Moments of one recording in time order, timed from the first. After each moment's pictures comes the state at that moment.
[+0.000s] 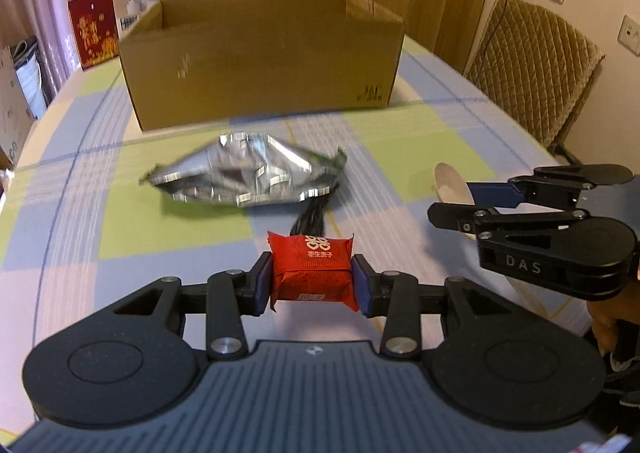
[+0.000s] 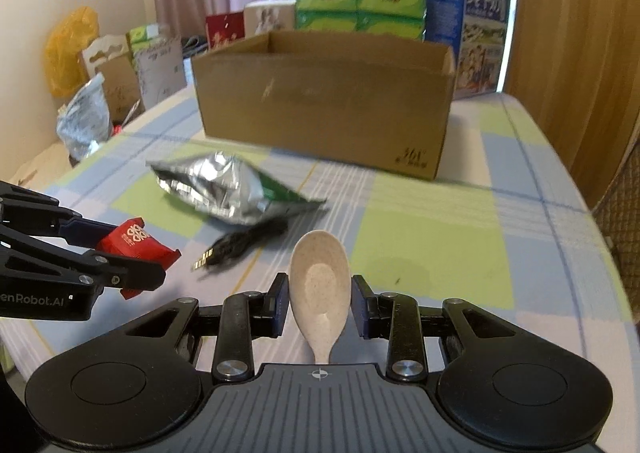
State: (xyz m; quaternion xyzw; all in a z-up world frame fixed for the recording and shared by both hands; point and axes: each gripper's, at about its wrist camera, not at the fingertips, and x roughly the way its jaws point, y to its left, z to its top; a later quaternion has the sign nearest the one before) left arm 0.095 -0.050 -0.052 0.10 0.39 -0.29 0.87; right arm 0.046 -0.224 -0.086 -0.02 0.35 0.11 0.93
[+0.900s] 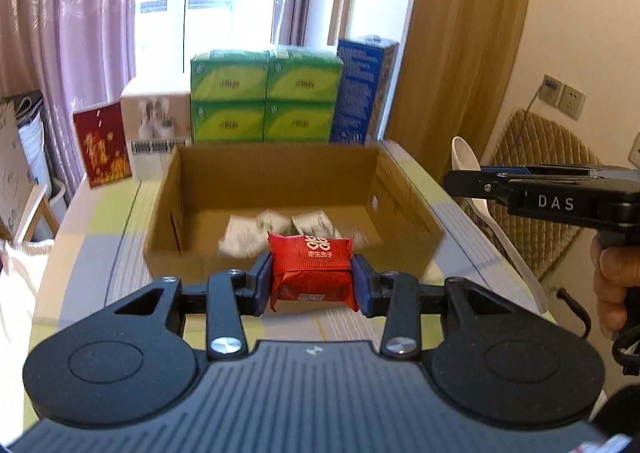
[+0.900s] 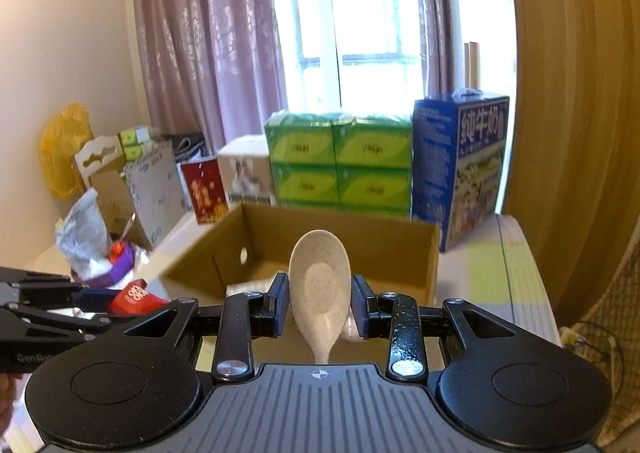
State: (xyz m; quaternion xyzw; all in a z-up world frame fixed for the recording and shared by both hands) left arm 0.234 -0.068 0.076 0.04 0.30 -0.30 0.90; right arm 0.196 -0.251 0.076 0.03 0.26 0.12 0.96
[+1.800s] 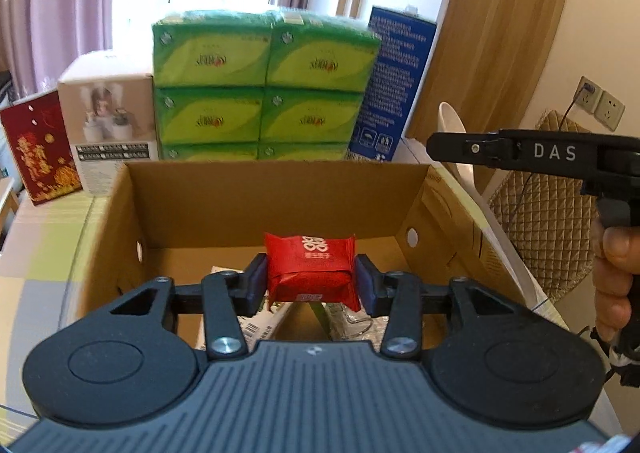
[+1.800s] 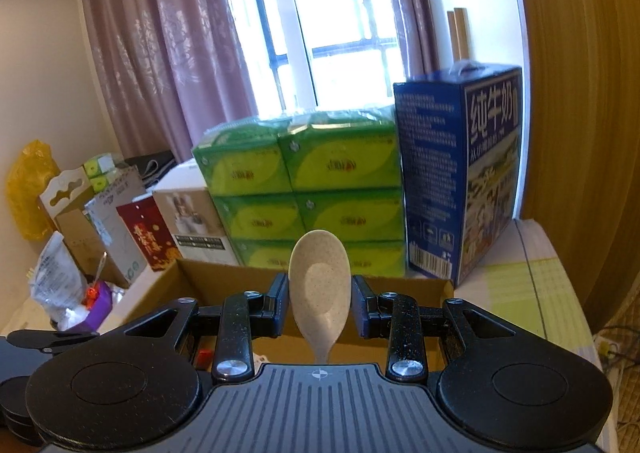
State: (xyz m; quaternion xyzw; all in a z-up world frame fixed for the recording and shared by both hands) left arm 0.377 -0.136 0.018 0.03 0.34 -0.31 0.88; right arm 0.357 -0.279 0.041 0.08 0.27 0.10 0.95
